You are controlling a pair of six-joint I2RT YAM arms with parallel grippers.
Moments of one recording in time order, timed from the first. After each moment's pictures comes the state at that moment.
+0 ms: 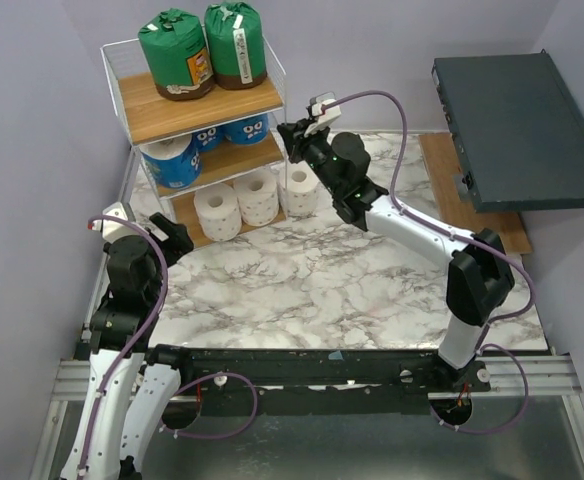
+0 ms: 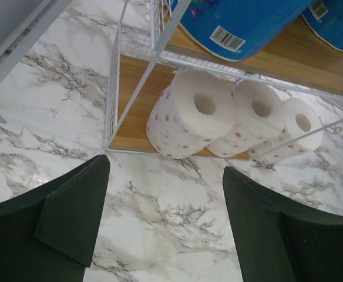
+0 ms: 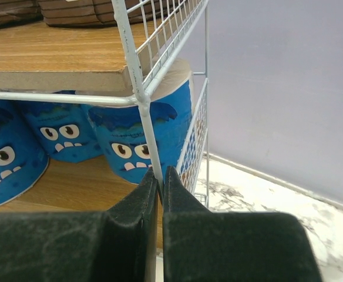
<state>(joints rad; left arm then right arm) -0.14 0.53 0.78 -0.56 -0.28 -0.54 0.71 1.81 1.49 0.52 0.12 0.07</state>
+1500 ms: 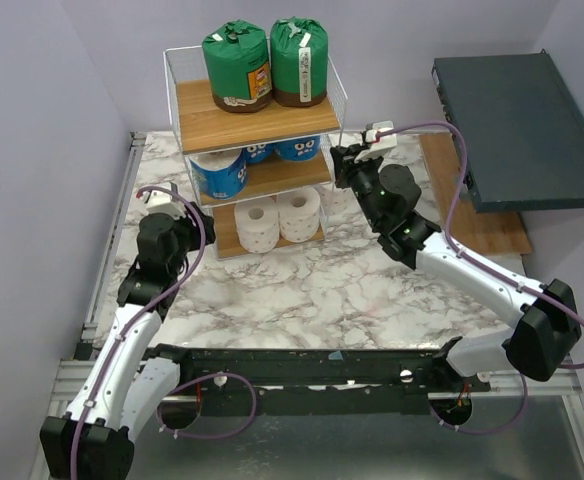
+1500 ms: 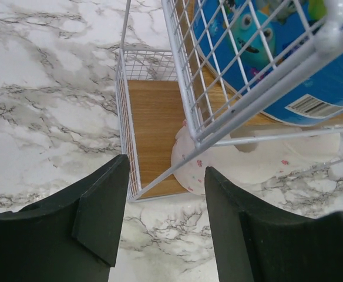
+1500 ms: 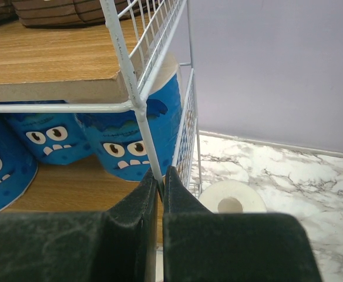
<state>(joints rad) -0.18 0.76 0.65 -0.19 -0.08 -0.38 0.71 1.37 1.09 0.42 0.37 0.07</state>
